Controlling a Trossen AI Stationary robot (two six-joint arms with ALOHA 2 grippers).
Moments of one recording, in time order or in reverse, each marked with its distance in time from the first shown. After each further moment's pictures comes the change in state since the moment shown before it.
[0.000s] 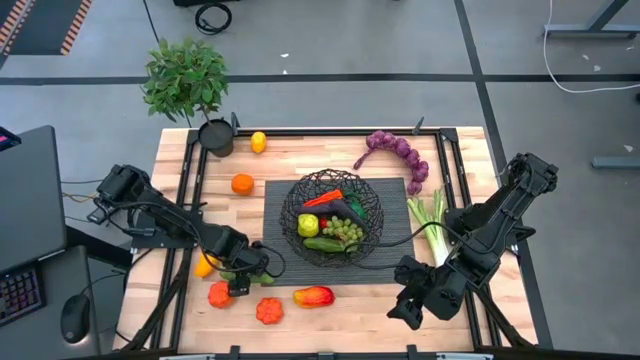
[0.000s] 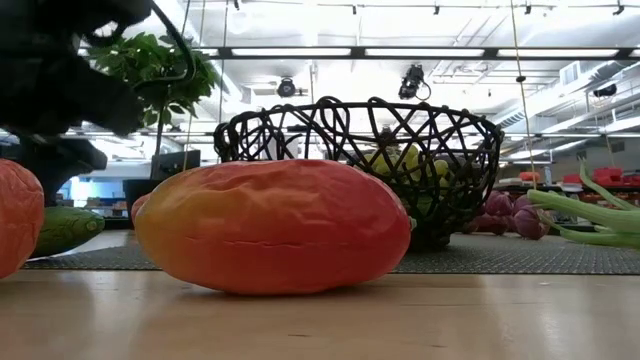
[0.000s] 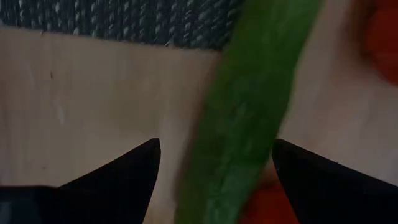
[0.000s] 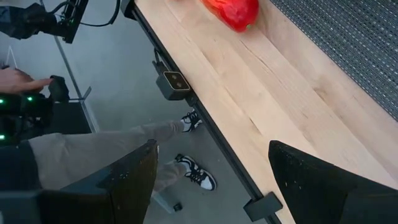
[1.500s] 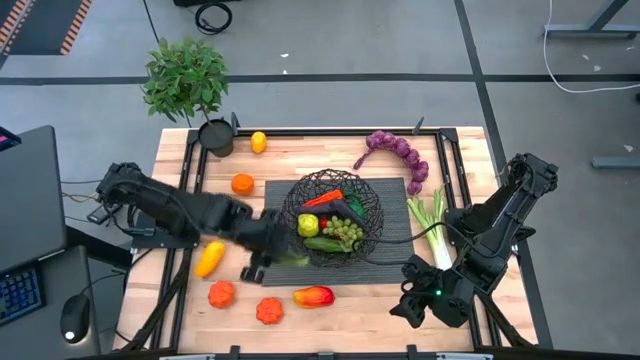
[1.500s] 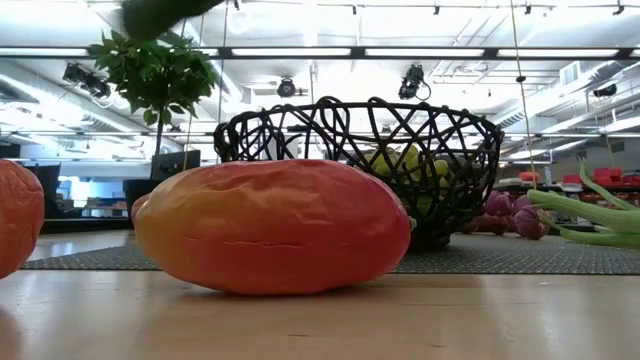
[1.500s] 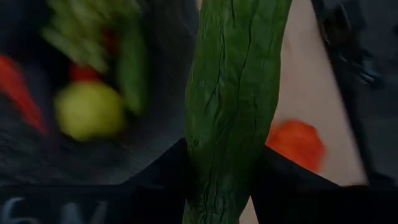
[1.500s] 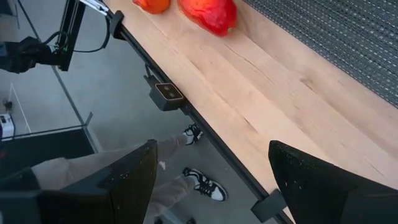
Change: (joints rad) left arm 0.128 -0.015 0.653 -0.324 -0.164 0.524; right arm 0.057 0.000 0.000 -0.047 0.095 0.177
